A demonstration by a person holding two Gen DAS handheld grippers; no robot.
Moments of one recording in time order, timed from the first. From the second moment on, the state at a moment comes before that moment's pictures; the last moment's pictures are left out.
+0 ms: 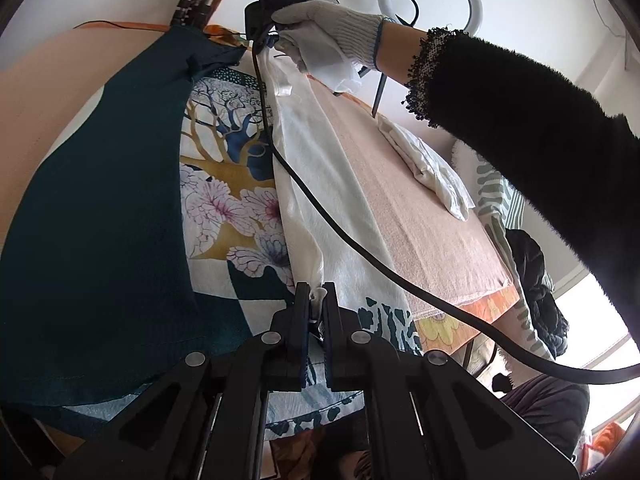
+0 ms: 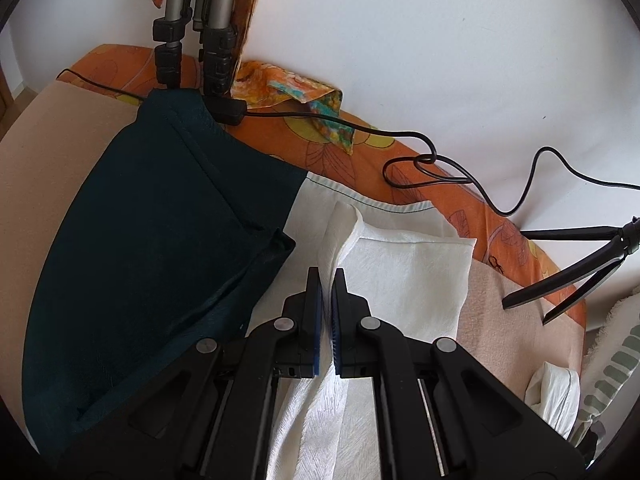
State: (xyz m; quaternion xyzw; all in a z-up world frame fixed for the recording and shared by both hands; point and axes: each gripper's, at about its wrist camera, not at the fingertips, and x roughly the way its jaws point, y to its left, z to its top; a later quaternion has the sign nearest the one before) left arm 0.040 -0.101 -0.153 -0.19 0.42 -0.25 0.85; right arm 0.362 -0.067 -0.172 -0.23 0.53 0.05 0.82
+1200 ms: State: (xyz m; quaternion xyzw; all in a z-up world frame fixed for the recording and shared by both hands) left arm 0.022 -0.012 -0.070 -0.08 0.36 -0.19 0.91; right arm 0.263 -0.132 -0.159 0.14 0.55 0.23 0.79
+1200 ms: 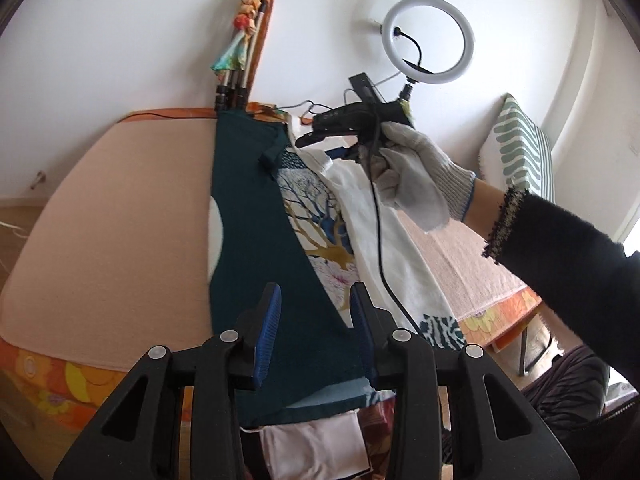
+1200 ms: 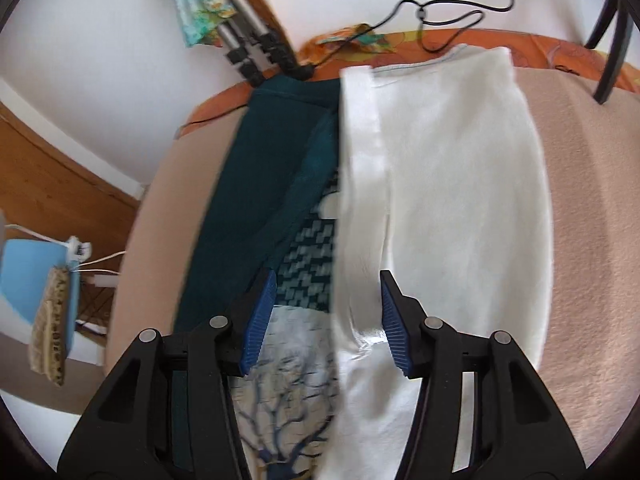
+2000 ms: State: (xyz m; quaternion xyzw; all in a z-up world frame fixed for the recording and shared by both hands) left arm 0.056 0.040 -0.126 -0.12 0.49 -0.20 0.84; right arm 0.023 -0.216 -0.103 0.08 0.55 0.15 0.82
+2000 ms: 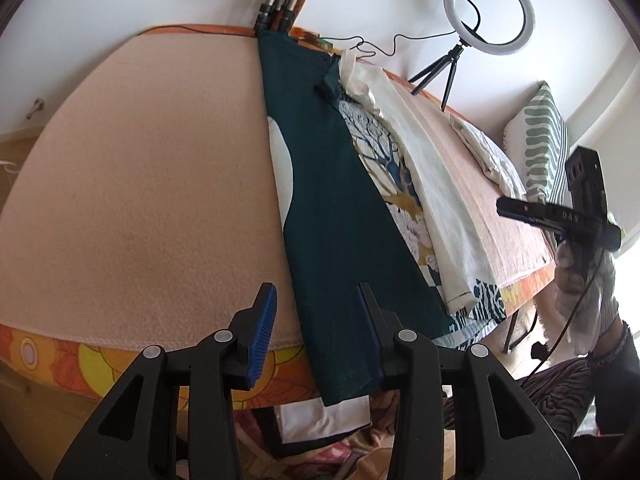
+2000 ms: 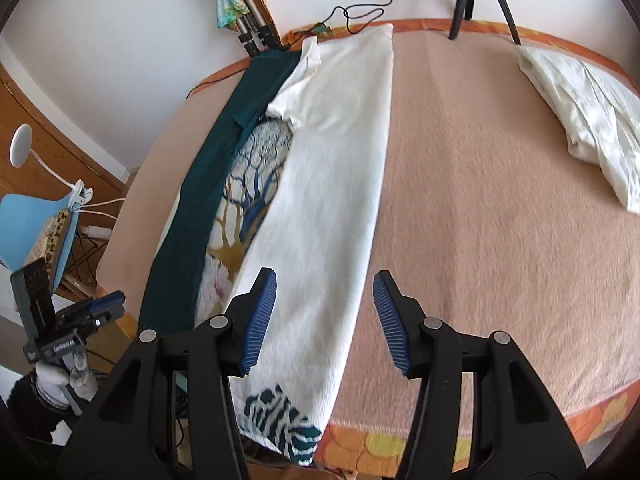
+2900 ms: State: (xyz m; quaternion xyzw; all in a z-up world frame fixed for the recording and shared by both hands) left arm 0.041 0.024 -0.145 -0.13 0.53 -0.24 0.81; right arm -0.062 -0.214 -0.149 0.12 0.58 0.23 0.77
